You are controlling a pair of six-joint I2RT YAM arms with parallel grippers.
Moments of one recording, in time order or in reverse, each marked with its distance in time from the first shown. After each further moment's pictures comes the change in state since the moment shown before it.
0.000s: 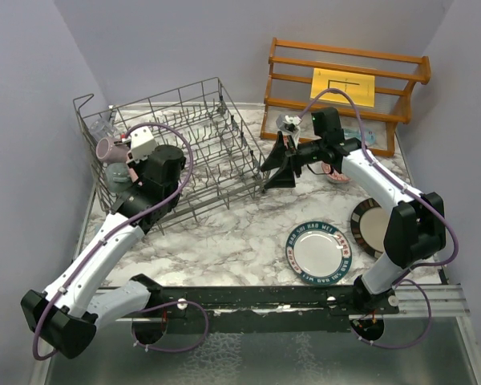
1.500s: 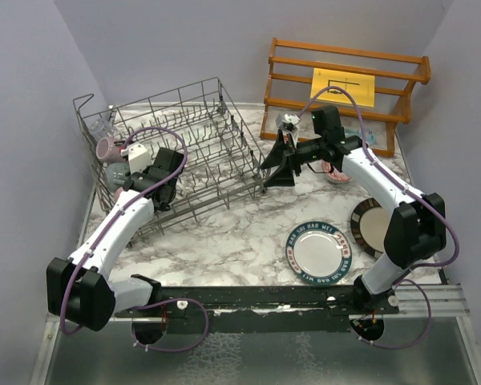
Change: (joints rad) left arm 0.195 0.189 -0.030 -0.352 0.155 -0.261; right arm 0.006 -0.003 0.026 -0.039 0.049 -0.031
